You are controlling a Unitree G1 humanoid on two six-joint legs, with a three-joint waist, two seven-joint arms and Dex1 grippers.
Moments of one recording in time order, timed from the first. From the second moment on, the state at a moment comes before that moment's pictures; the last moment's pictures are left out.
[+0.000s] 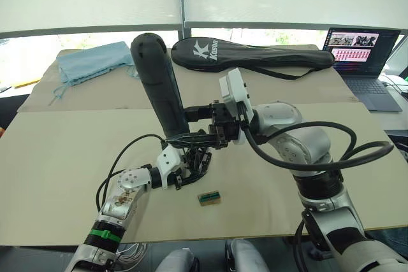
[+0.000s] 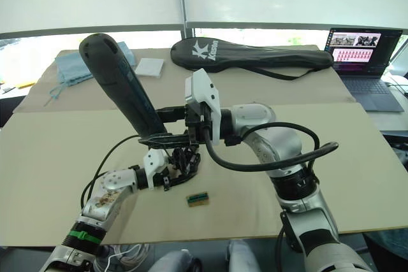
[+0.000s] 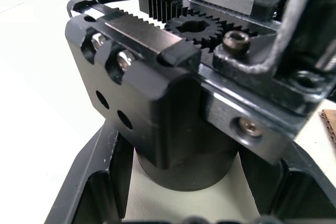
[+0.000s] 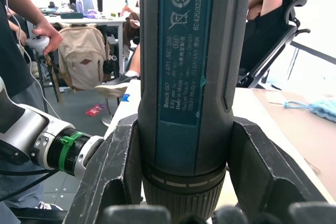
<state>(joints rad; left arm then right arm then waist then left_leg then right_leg) -0.26 0.39 -0.18 0.13 -0.17 0.03 -0.93 -0.80 -0.33 0.22 -0.23 0.56 0.57 1.04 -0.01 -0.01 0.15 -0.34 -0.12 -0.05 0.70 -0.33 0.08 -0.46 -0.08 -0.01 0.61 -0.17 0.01</state>
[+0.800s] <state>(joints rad) -0.26 0.39 -0.18 0.13 -0.17 0.03 -0.93 -0.80 -0.33 0.23 -0.23 0.54 0.56 1.05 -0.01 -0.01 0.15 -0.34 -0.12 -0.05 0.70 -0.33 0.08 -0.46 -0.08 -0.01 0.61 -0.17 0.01</state>
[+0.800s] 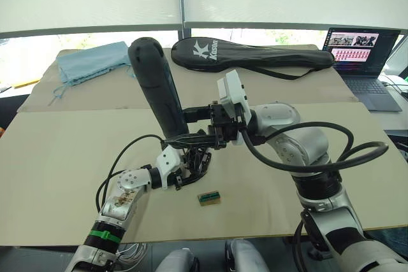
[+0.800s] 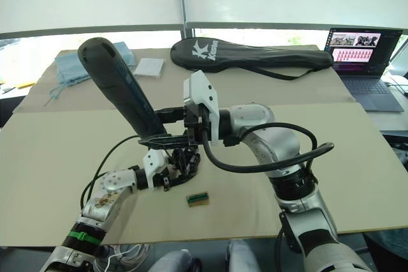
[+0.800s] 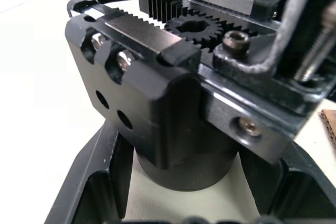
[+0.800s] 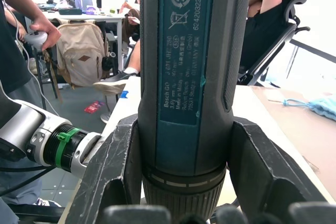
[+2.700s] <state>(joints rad) -0.25 0.40 -0.18 0.13 -0.17 0.03 -0.92 -0.69 -0.30 0.24 -0.20 0.52 0.45 0.99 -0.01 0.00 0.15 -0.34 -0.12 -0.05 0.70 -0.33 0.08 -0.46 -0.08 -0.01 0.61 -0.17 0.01</state>
